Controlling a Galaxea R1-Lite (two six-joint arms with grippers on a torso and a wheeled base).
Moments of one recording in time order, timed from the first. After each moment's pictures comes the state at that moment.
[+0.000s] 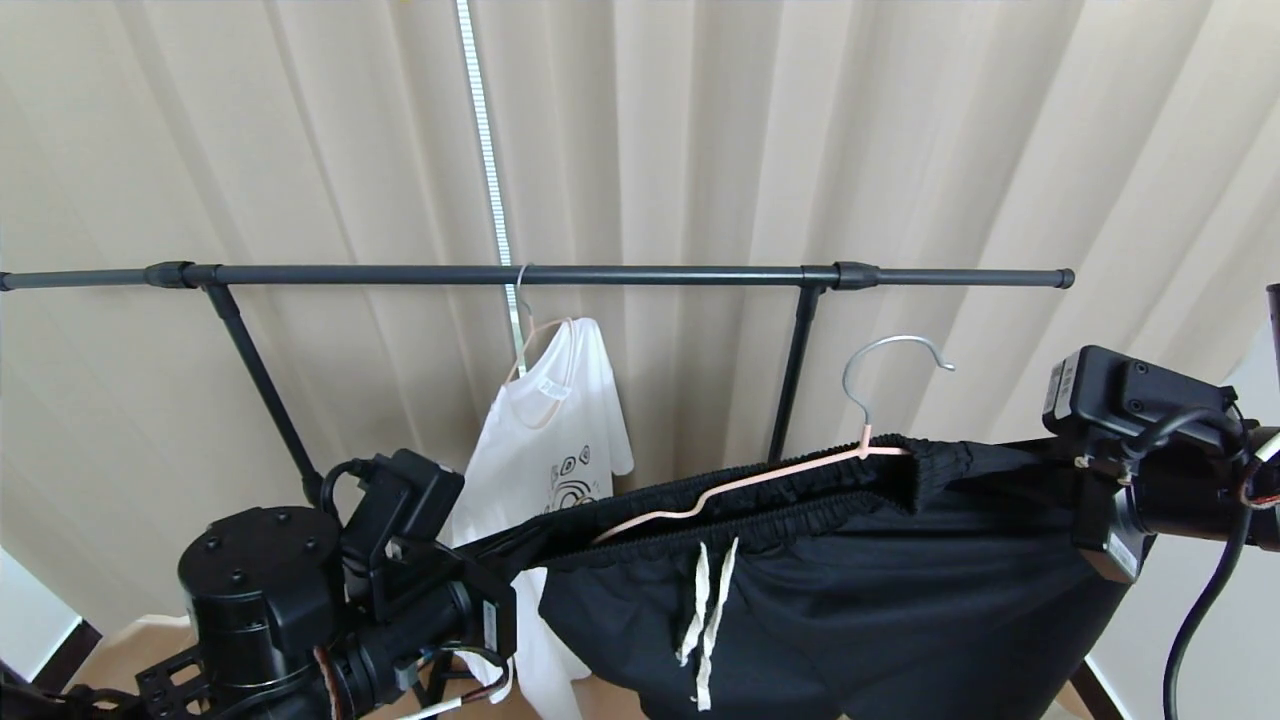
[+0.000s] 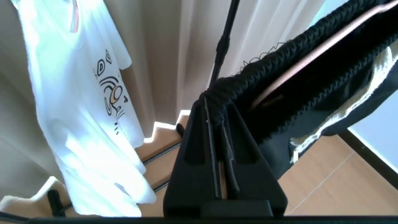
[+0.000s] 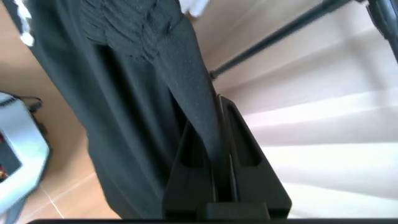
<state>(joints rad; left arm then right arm) -0.61 1.76 -0.24 -1.27 0.03 -0.06 0.23 1.37 -0.82 0.05 0.25 -0.80</state>
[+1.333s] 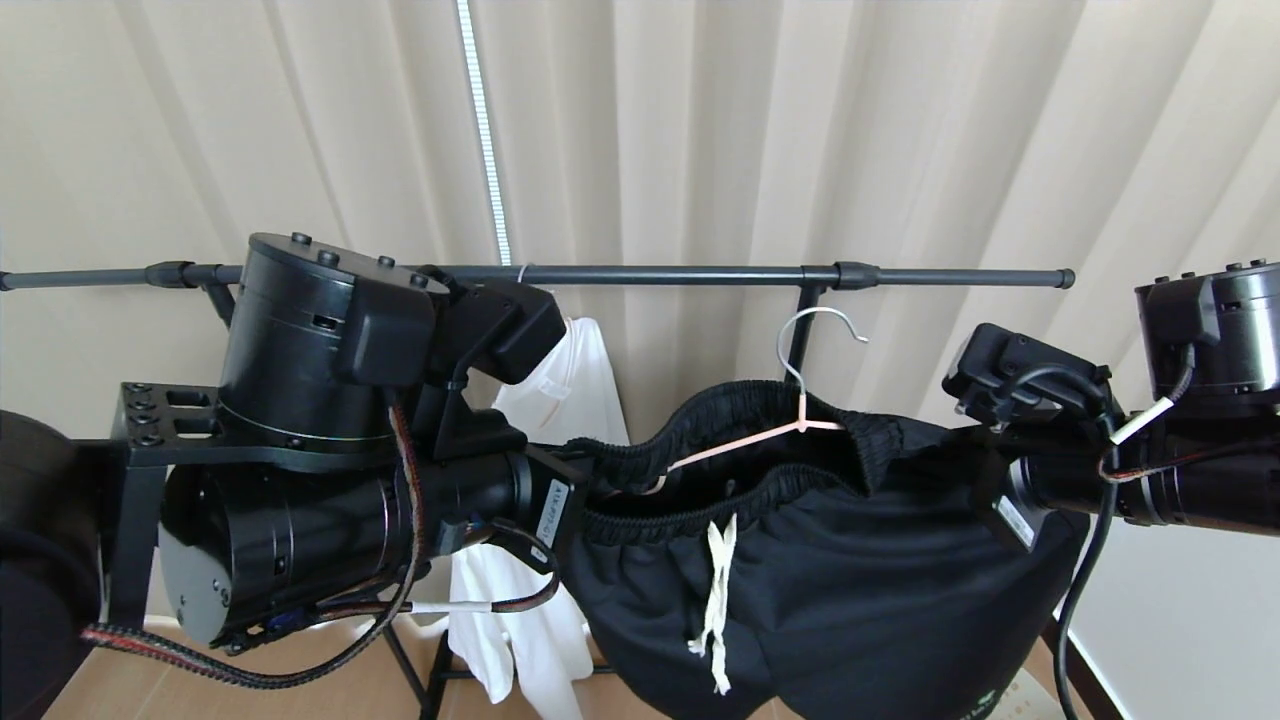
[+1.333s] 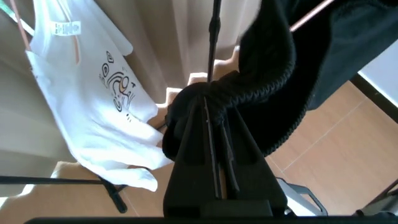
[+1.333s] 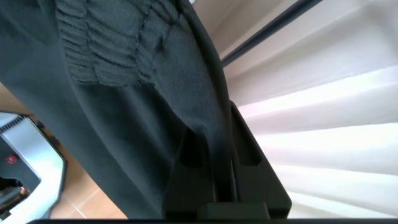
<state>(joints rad) -0.78 1.55 -0.98 -0.06 0.17 -0.03 0.35 1.51 -0.86 -0.05 0.13 -0.58</state>
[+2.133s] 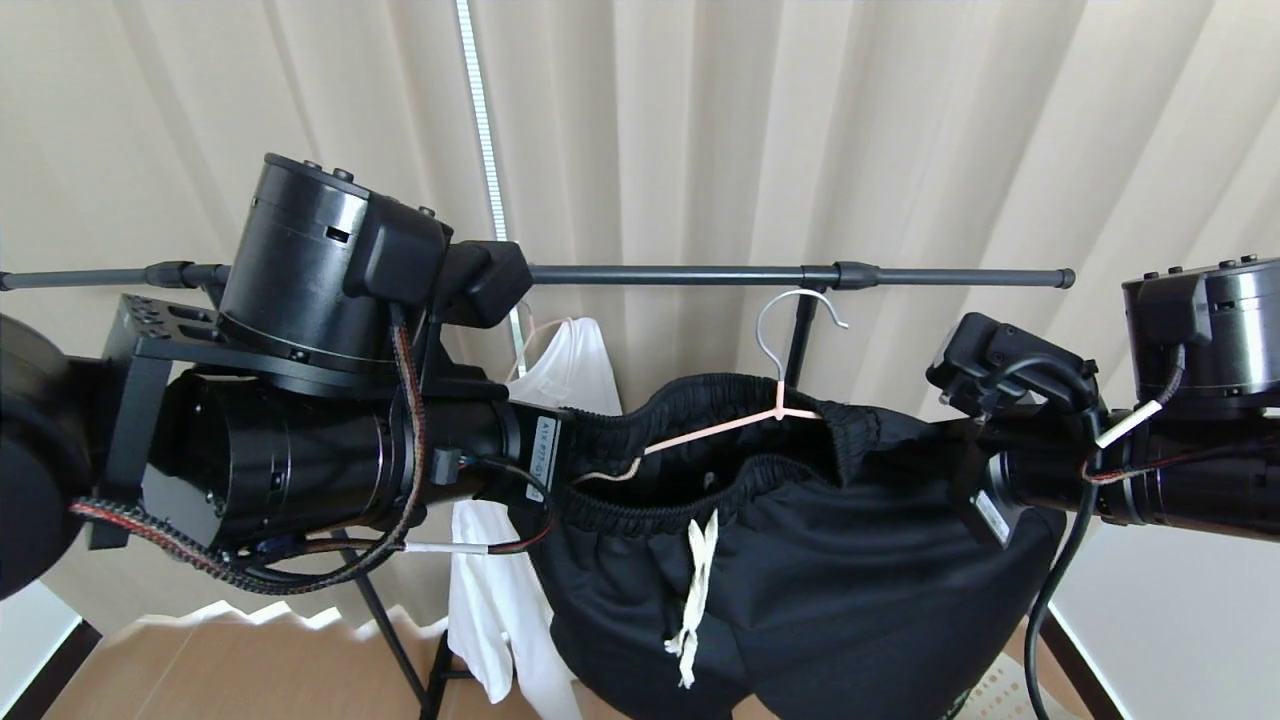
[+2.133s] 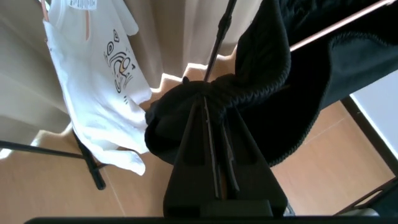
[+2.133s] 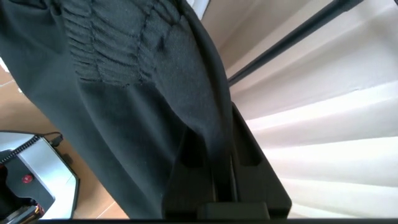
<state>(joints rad) -0.74 1.57 -1.15 0.15 0.18 -0.21 0.40 1.51 -0.86 -0.10 0.12 -0.52</state>
